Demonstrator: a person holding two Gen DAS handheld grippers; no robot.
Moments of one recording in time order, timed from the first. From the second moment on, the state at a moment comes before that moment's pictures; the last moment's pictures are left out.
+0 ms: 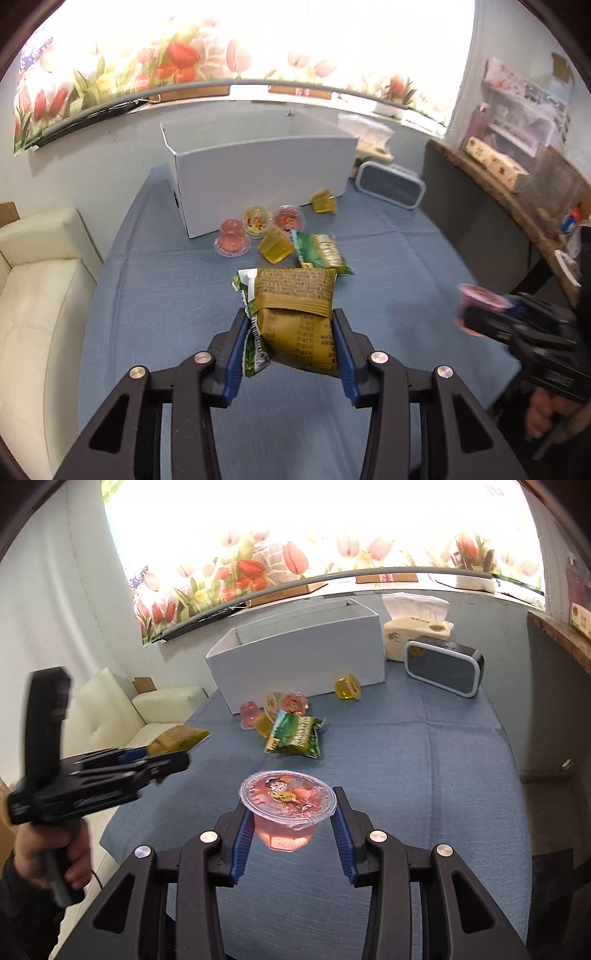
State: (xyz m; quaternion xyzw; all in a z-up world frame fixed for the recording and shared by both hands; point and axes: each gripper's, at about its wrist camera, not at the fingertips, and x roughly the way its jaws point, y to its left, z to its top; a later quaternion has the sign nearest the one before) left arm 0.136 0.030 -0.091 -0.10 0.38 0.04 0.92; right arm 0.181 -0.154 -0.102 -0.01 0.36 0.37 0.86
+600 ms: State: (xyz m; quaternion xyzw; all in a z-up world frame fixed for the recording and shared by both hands) left arm 0.139 0.060 -0.037 -0.11 0.34 0.04 0.93; right arm 0.231 -0.090 -0.049 -0.05 0.32 0.38 0.87
